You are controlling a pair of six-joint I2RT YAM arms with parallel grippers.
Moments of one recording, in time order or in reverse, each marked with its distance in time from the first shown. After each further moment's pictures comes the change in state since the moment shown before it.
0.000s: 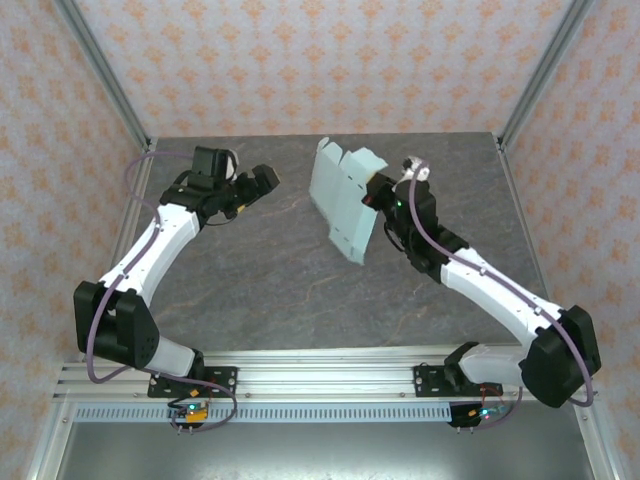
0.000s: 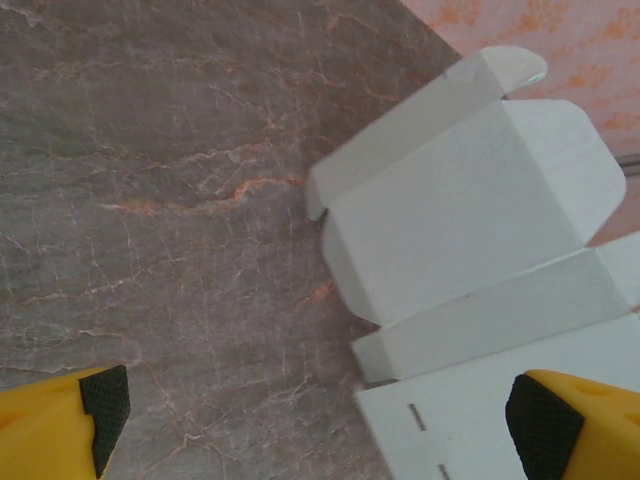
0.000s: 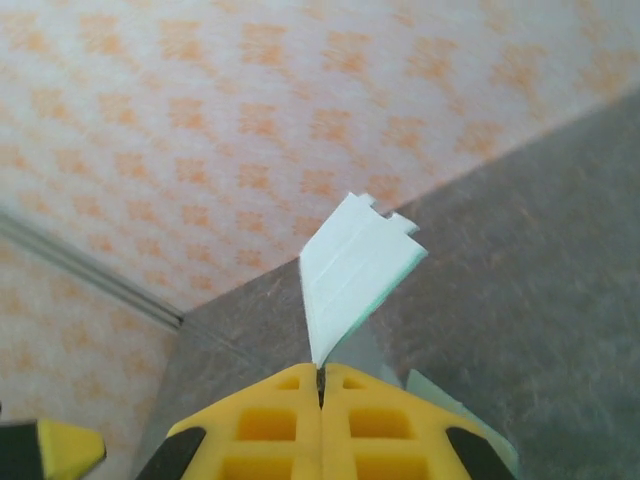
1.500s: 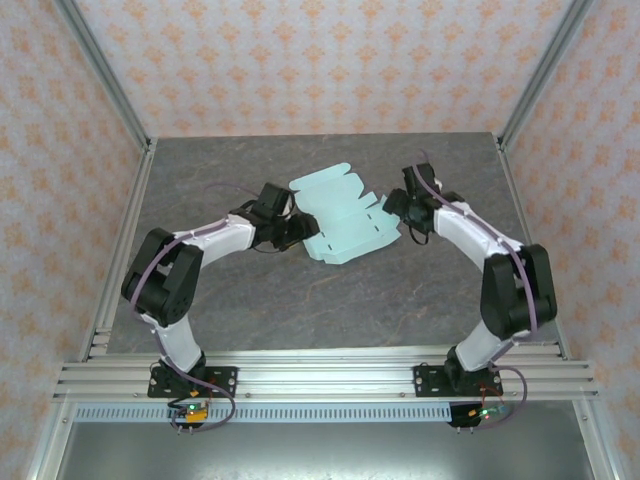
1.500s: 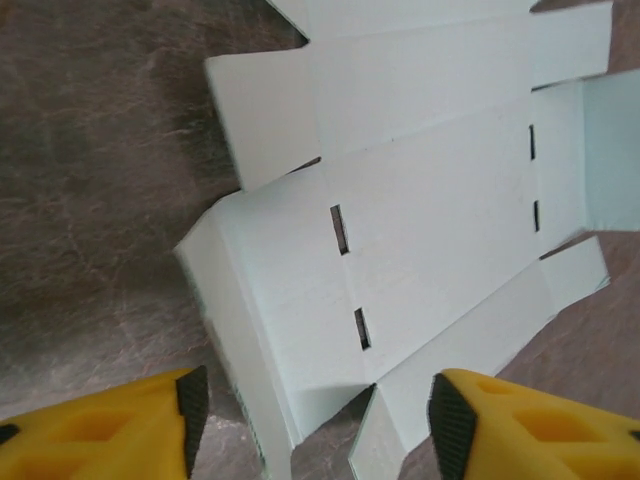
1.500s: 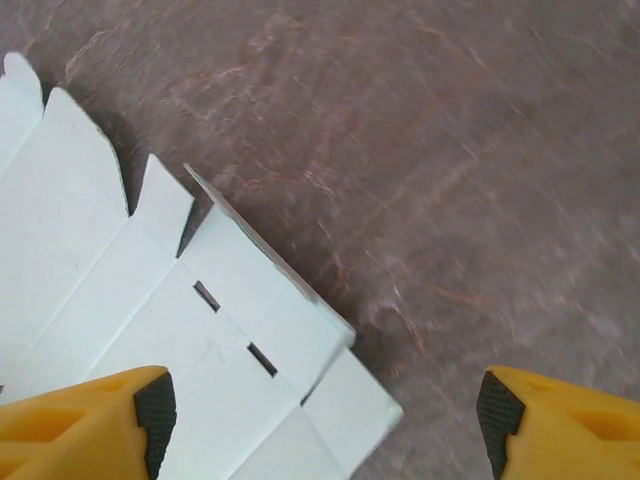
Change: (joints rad) left arm -0.267 0.338 -0.150 0.291 0.020 -0.063; right arm -0.338 0.402 0.200 -0.569 -0.164 -0.022
